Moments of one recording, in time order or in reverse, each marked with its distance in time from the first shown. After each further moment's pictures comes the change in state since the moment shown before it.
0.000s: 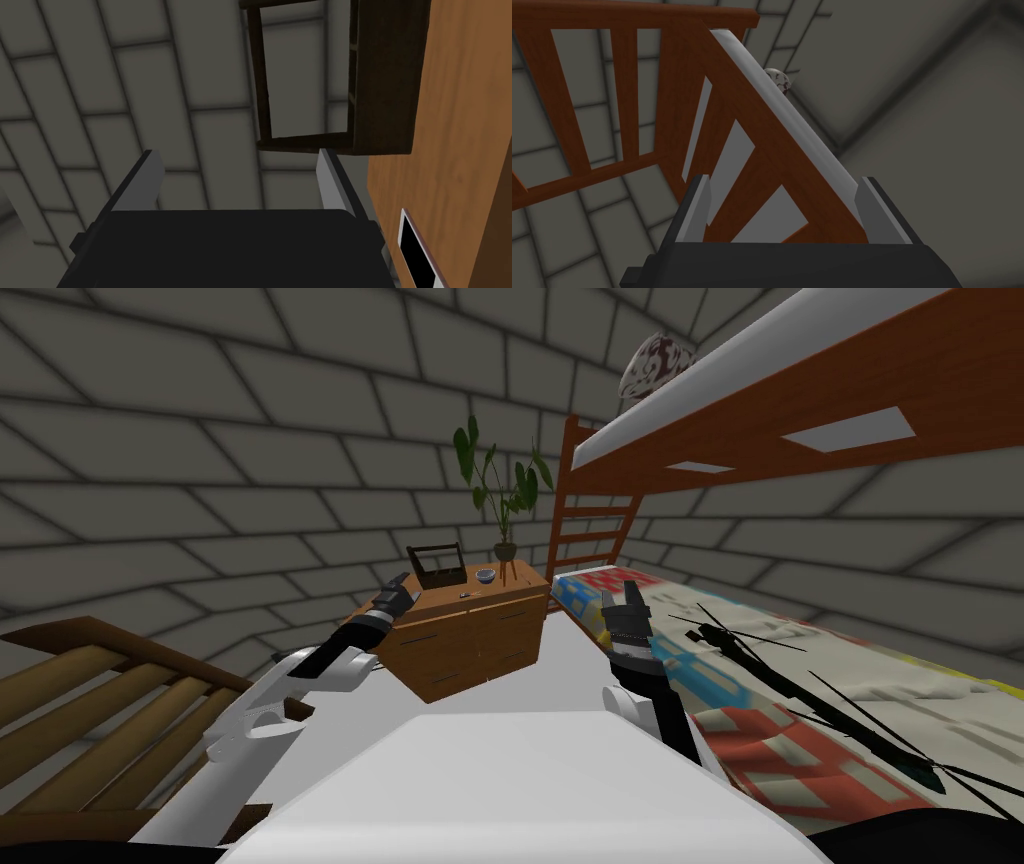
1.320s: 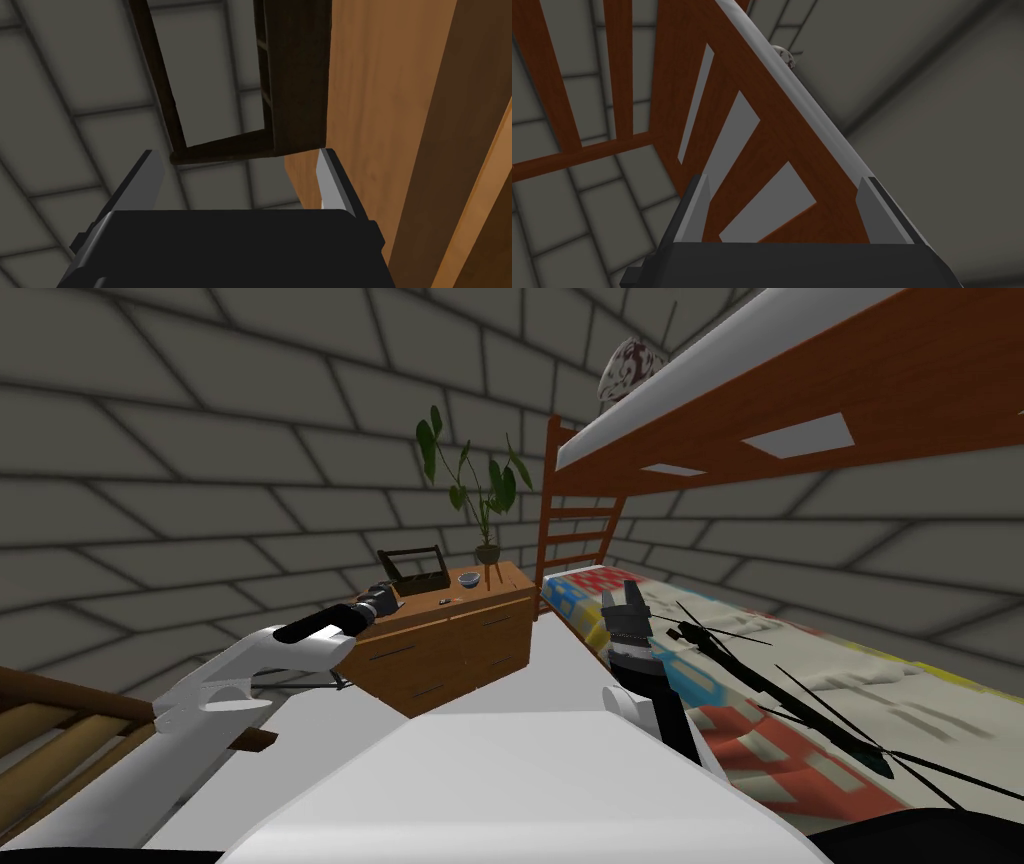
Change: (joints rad) left arm -0.043 0.227 0.087 0.098 0.221 0.405 0.102; right arm 0.000 0.000 0.000 0.000 0.000 0.000 0.000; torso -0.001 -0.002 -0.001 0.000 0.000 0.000
